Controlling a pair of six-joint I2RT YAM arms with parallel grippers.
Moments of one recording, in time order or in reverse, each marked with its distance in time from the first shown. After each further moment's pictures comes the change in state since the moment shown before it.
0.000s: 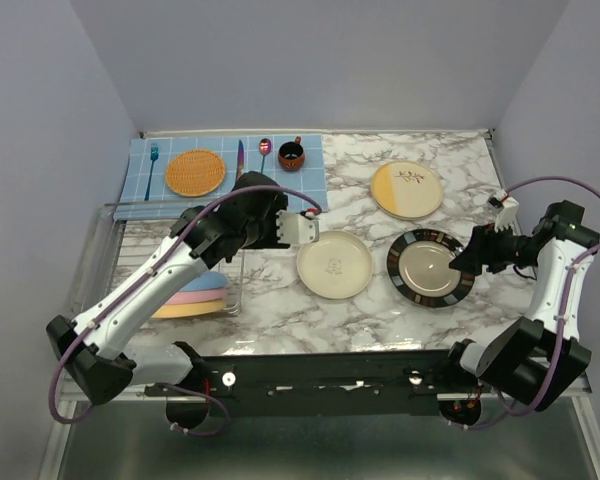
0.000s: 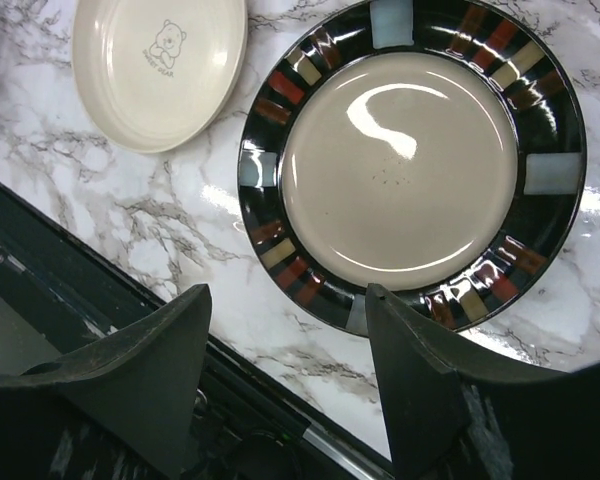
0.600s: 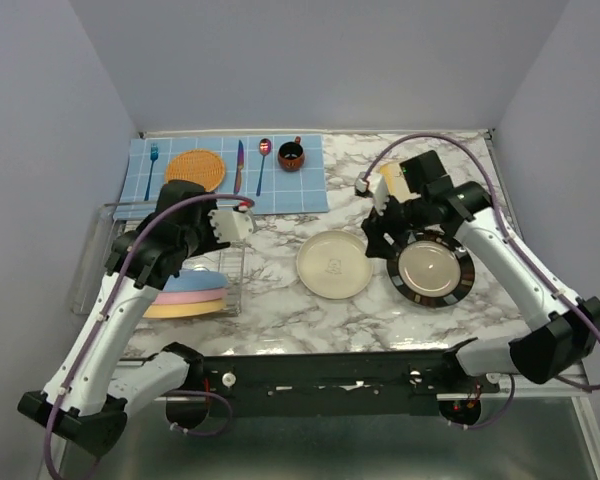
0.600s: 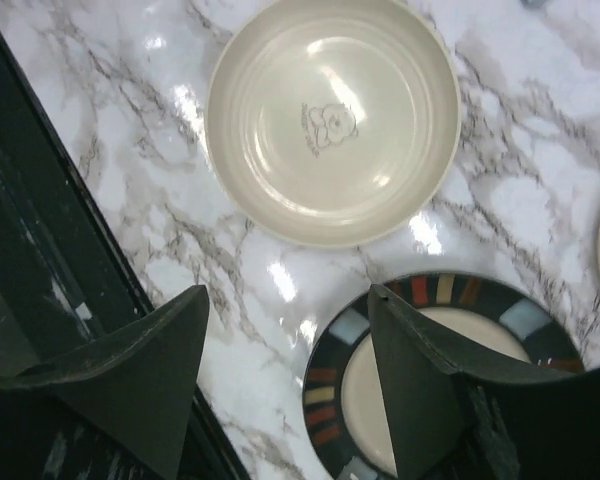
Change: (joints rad) left arm 0.228 -0.336 -0.192 -0.130 -0.119 0.077; right arm 0.963 0.128 0.256 0.230 0.325 0.271
